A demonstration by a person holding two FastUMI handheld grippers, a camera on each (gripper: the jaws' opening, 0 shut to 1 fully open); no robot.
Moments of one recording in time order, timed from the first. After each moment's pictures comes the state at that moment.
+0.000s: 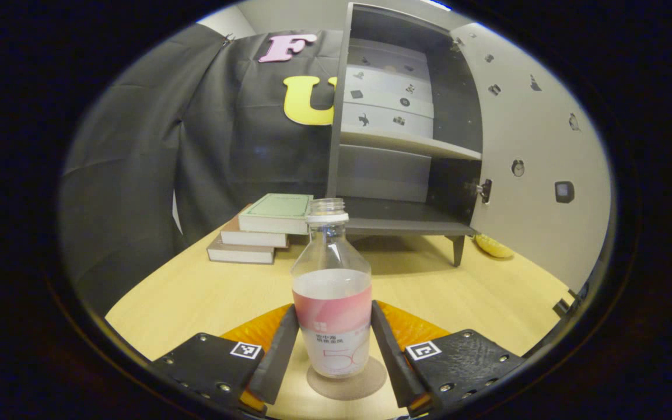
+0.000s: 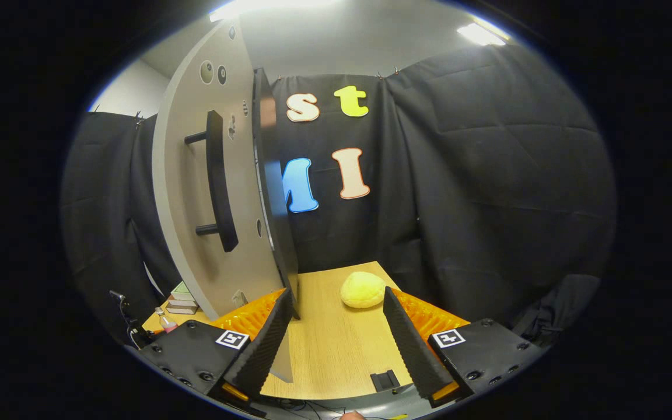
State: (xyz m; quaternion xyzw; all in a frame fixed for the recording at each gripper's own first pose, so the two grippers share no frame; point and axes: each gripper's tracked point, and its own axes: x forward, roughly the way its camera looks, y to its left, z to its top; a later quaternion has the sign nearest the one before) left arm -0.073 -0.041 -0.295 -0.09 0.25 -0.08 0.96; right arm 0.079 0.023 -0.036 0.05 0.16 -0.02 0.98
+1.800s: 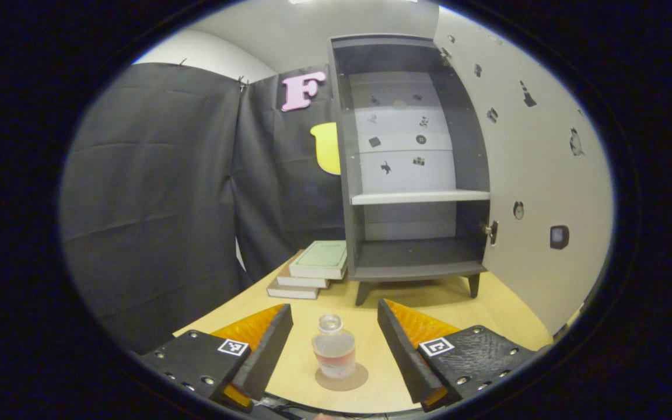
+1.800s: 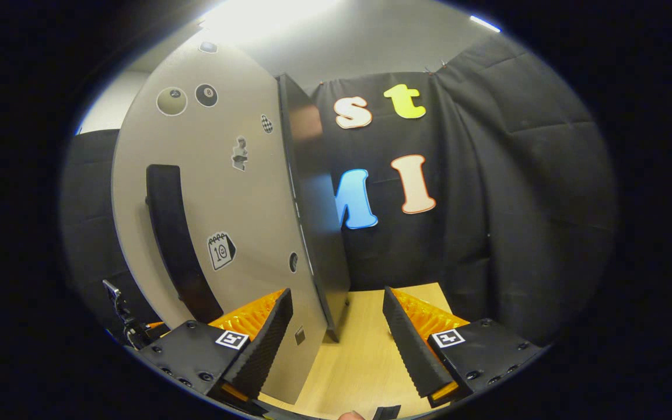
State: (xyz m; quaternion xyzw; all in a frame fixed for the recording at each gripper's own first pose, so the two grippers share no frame) left arm -0.110 -0.065 -0.118 -0.01 0.18 0.08 0.98; right arm 0.186 0.040 0.006 0.07 0.14 0.19 0.97
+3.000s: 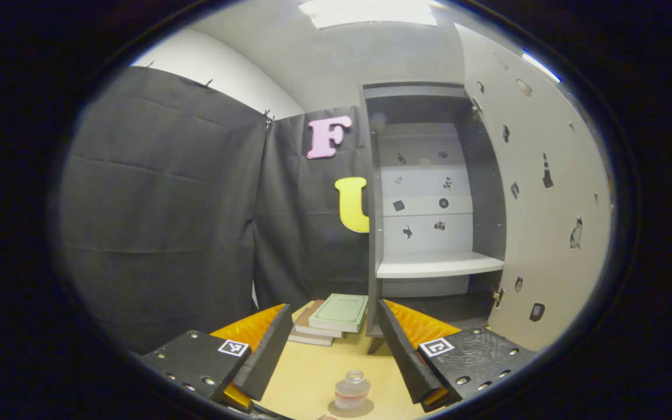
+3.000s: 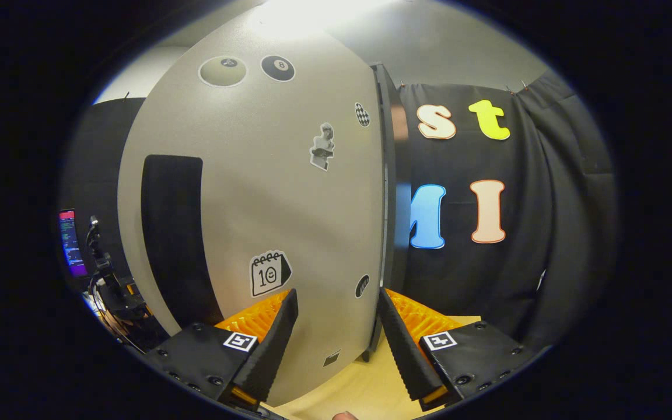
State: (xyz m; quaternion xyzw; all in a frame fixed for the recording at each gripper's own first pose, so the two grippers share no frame) left arm -0.090 0.005 -0.020 -0.03 0.07 0.12 0.99; right arm 0.208 0.152 0.023 -0.01 0.11 0.31 0.94
